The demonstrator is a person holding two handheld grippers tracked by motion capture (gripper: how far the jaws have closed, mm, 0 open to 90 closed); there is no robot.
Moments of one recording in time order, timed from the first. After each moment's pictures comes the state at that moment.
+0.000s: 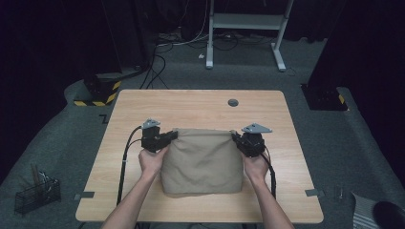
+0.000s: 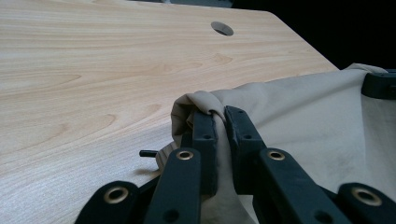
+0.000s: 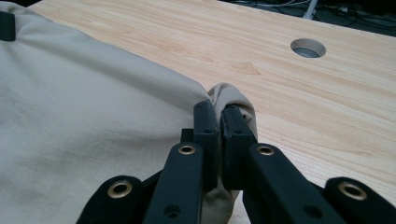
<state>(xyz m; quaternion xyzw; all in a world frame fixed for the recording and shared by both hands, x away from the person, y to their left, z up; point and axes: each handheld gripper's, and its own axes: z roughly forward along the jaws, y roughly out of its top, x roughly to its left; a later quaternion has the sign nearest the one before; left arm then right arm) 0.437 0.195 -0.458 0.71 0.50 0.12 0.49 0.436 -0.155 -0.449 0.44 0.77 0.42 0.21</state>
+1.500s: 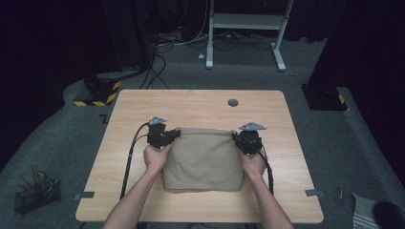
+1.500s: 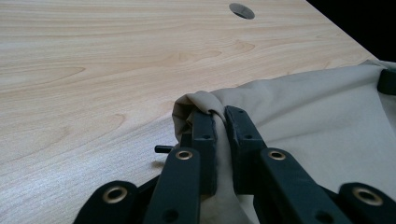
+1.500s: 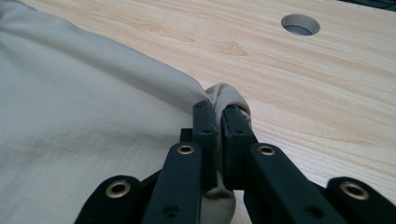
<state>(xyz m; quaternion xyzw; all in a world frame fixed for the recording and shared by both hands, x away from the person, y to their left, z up) 0.464 0.185 -0.476 0.72 0.51 0.13 0.45 0.458 -0.152 -0.470 0.46 0.78 0.38 0.21</state>
